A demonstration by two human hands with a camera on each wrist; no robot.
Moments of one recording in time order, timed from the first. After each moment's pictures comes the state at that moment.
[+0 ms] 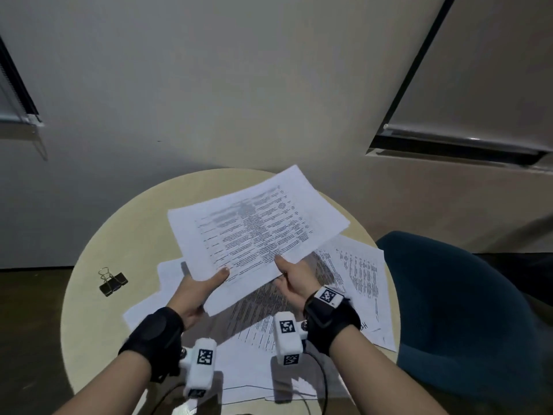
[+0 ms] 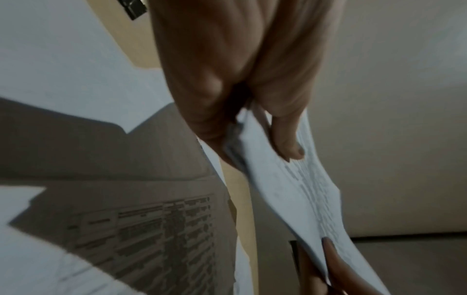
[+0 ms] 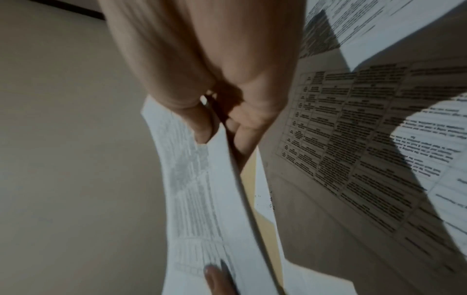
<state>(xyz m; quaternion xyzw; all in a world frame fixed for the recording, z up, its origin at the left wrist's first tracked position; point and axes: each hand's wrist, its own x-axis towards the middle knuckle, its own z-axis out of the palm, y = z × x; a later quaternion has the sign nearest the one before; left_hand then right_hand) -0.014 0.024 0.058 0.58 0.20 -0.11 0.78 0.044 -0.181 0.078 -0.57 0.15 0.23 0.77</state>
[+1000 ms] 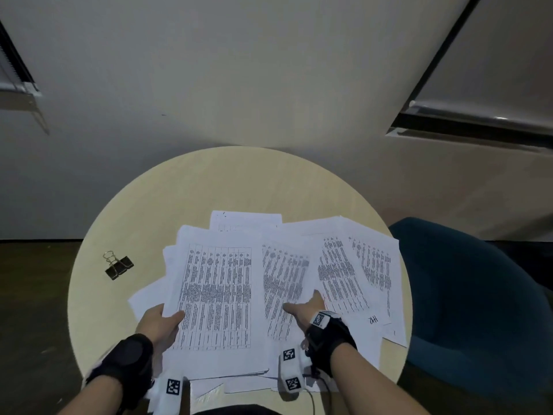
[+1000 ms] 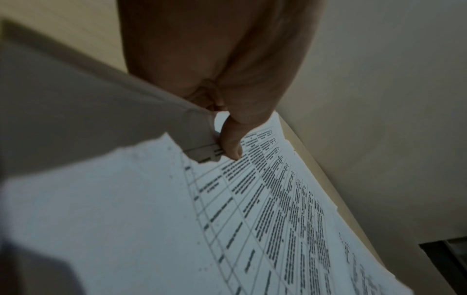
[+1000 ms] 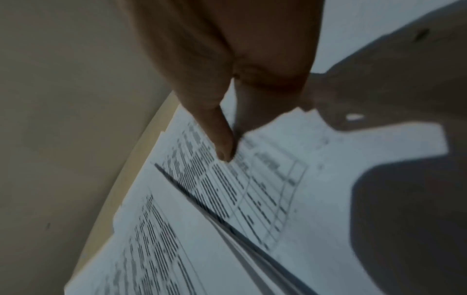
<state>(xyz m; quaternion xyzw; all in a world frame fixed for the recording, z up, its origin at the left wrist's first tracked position) -0.056 0.098 -0.055 0.70 0.39 -0.14 0.57 0.018 -0.208 -0.006 -0.82 0.30 0.25 0.42</state>
